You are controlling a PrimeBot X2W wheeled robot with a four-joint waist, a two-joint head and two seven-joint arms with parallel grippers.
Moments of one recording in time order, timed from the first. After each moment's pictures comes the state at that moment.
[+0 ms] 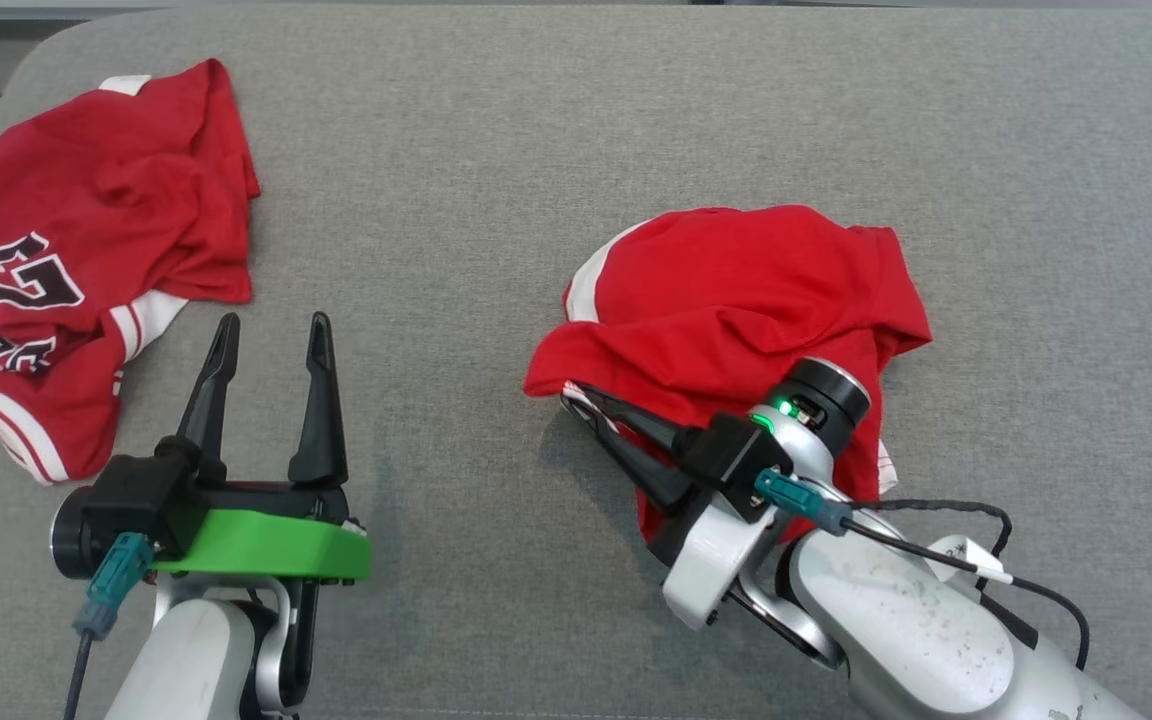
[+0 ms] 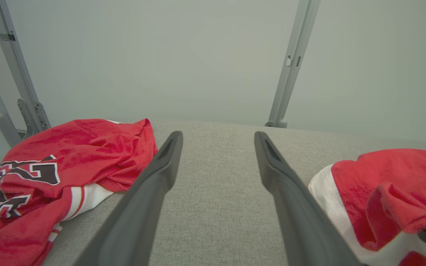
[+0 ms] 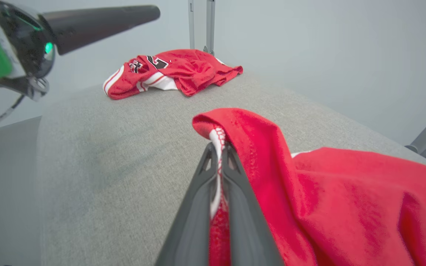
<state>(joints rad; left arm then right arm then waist) -0.22 0.23 -0.31 0.05 -0.44 0.11 -0.26 -0.51 -0.22 0.78 0.26 0.22 0.13 -0.12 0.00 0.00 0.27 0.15</state>
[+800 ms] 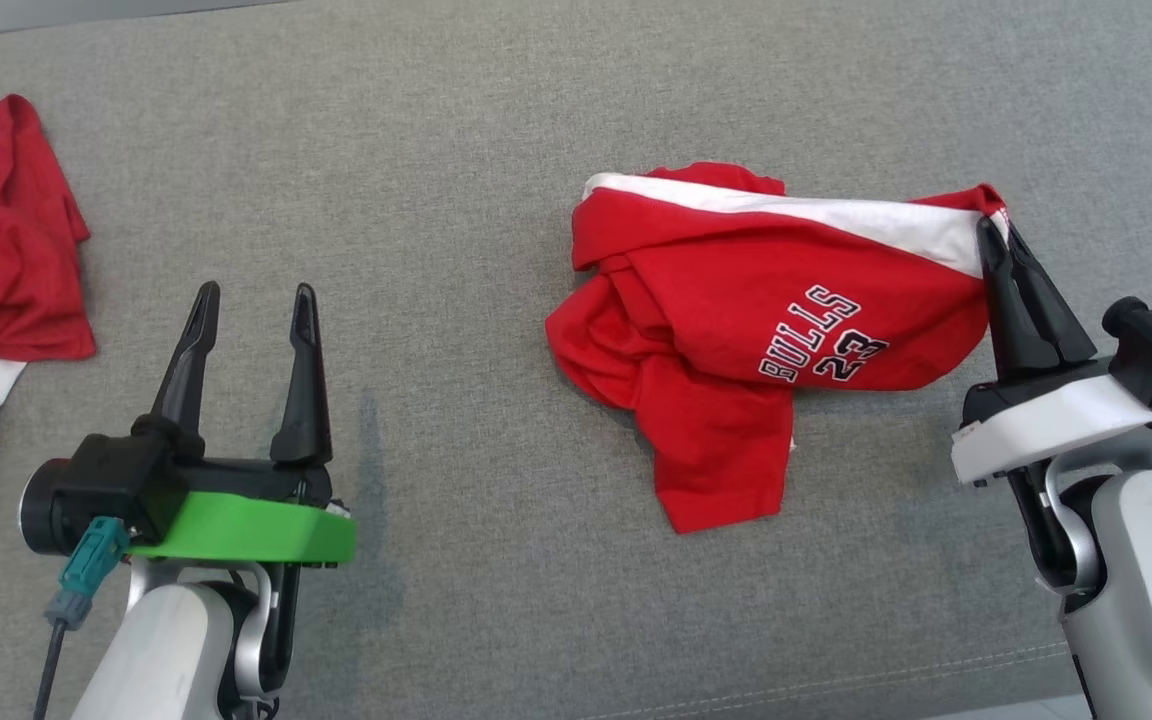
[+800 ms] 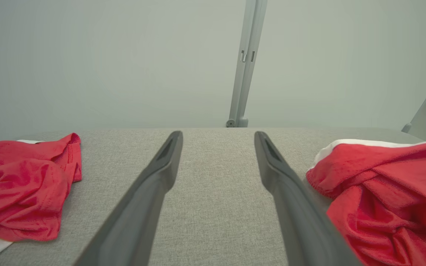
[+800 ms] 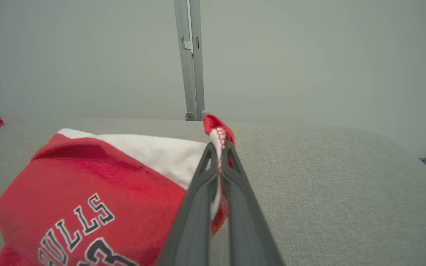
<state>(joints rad) -0.24 0.27 -0.31 -0.01 -0.43 0.13 -0.23 -0.31 -0.23 0.07 0.09 0.24 0.13 -0.14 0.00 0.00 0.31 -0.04</state>
